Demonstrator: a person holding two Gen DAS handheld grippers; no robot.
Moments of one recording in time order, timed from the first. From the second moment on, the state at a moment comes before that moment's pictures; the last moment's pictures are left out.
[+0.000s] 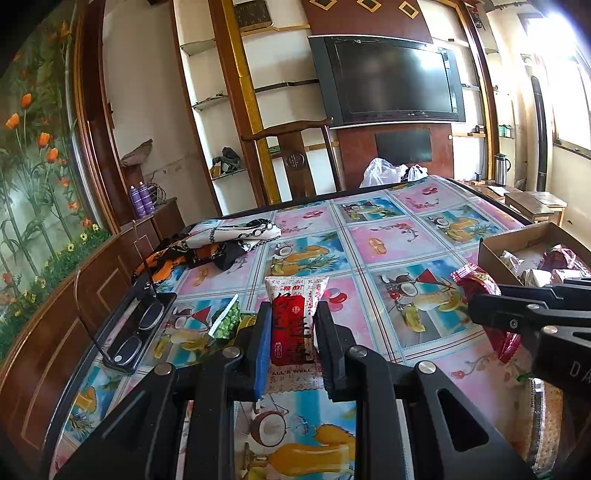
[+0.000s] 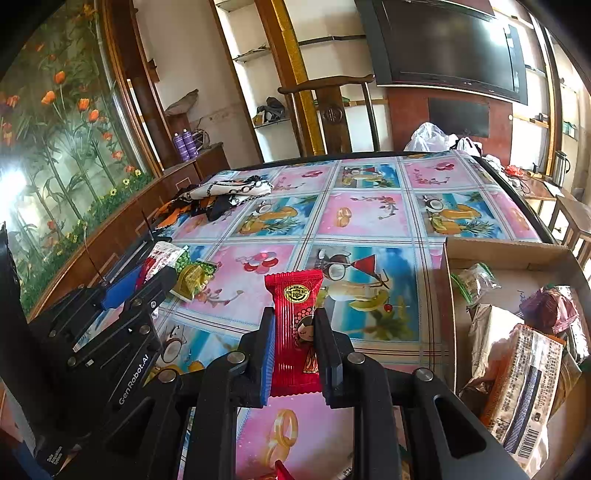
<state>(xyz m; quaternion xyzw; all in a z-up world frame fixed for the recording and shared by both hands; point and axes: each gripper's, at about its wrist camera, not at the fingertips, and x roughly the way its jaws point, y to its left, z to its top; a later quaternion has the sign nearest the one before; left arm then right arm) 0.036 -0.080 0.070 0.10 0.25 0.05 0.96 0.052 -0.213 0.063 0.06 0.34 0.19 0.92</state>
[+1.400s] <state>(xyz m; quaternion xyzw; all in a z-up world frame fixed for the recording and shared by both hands) 0.019 -0.188 0.076 0.07 0.27 -0.12 0.95 0.046 -0.337 0.084 0.20 0.30 0.11 0.93</state>
